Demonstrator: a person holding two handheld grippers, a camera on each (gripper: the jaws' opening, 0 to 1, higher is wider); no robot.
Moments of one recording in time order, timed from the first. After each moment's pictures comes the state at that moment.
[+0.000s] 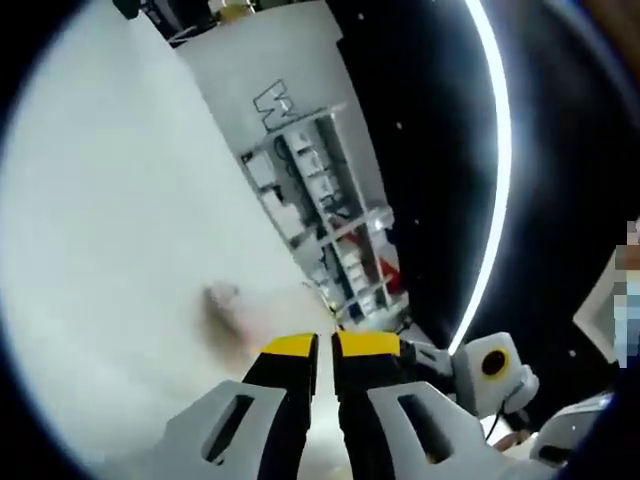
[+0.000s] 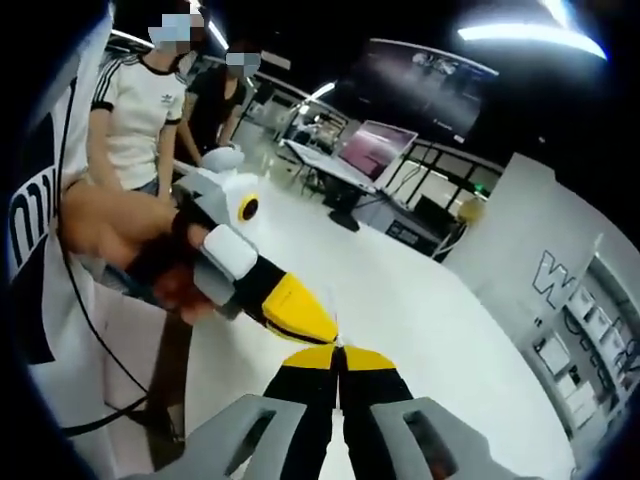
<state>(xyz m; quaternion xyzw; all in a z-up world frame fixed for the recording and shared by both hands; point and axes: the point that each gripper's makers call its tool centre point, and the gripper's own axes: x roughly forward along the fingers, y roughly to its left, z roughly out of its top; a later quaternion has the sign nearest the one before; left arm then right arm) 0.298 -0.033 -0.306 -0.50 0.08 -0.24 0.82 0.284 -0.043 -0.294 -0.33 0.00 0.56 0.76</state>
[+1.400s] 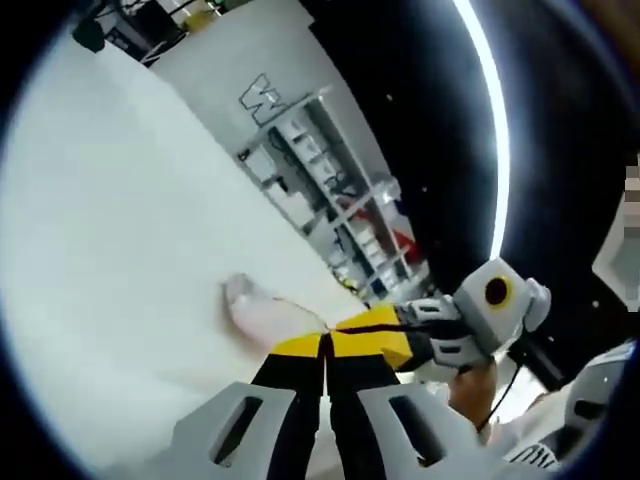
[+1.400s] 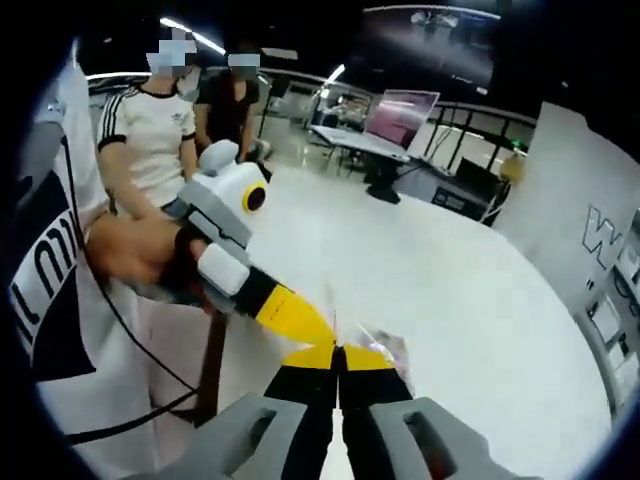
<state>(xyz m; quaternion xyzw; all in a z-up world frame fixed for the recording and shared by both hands) 0.289 -0.032 -0.326 -0.41 0.11 -0.24 0.87 0.275 -0.042 -0.315 -0.31 0.11 0.62 0.71</state>
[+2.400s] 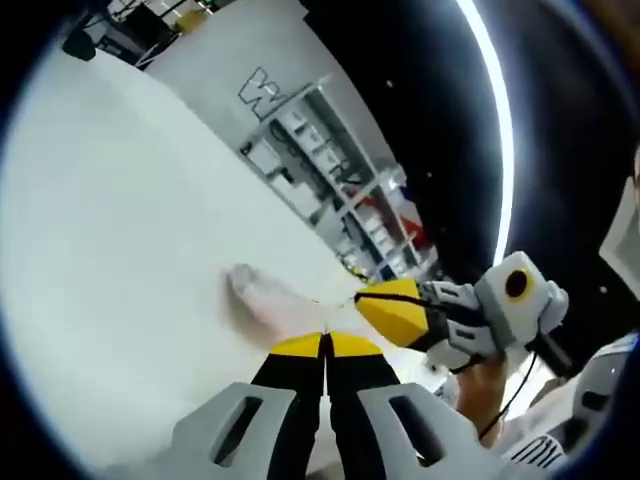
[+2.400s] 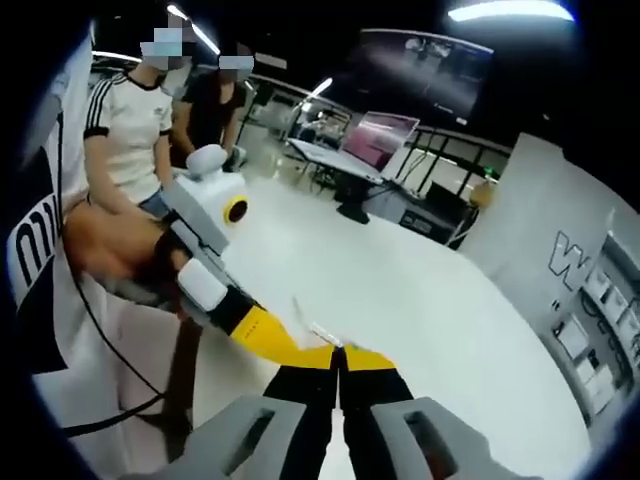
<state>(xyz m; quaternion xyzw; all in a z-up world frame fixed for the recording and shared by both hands) 0.284 -0.042 -0.335 -0.39 0.14 -0.24 0.88 0.287 -0.044 -0.299 -0.31 0.04 0.58 0.75</state>
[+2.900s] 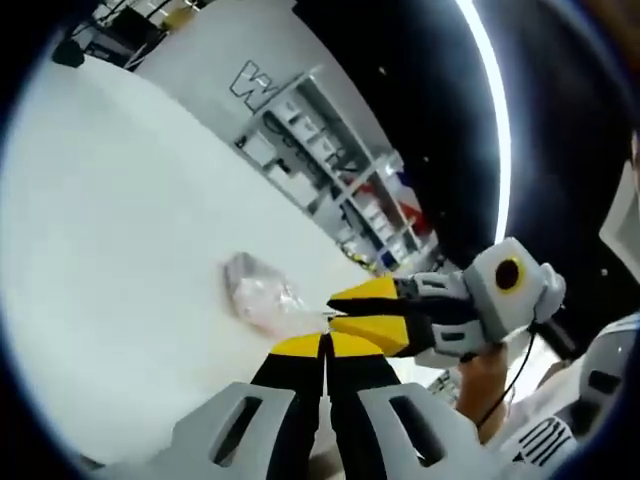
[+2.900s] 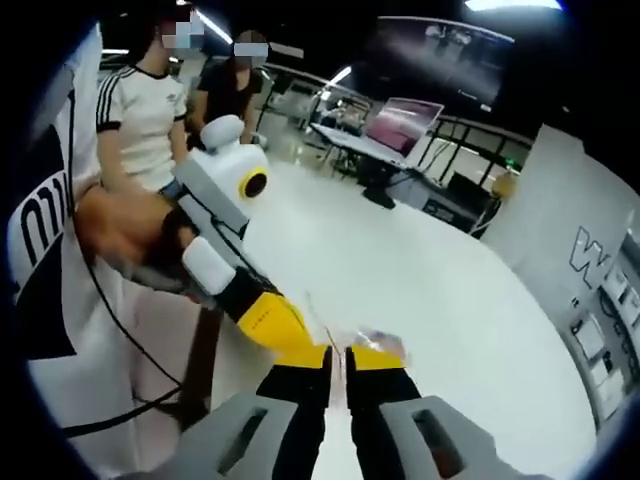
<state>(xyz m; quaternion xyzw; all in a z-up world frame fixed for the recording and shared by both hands) 0.274 -0.044 -0.339 -0.36 0.15 -0.25 0.89 0.272 -0.039 -0.326 -0.32 0.09 0.61 0.72</state>
